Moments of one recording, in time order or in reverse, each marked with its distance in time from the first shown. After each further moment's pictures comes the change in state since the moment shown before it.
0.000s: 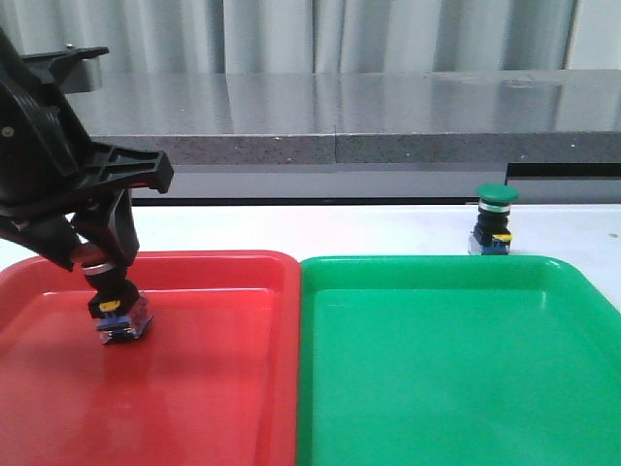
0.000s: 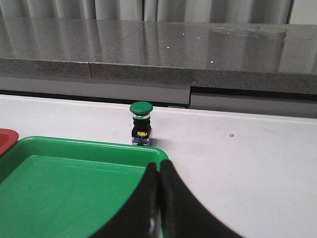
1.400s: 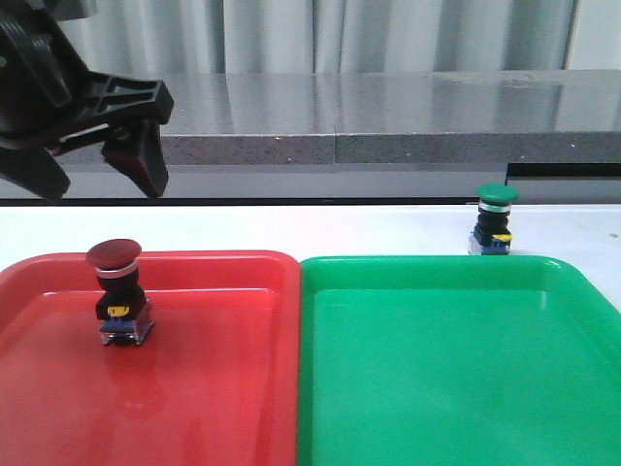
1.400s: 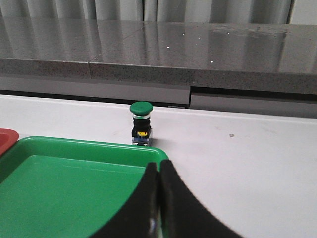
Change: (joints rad) left arm -0.006 -0.086 -0.050 0.067 -0.011 0.000; right arm 0.000 0.000 0.000 0.000 0.000 0.000
